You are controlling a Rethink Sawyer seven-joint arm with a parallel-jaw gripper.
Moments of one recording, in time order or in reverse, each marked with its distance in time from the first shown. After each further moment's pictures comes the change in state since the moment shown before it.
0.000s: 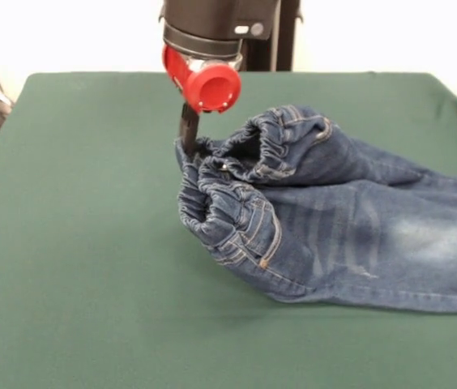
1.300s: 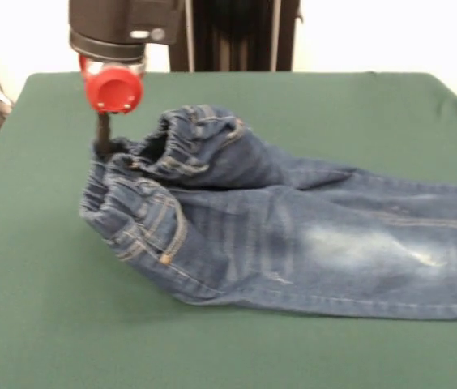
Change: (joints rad) arm -0.213 -0.005 0.099 0.012 -0.121 0.000 0.000
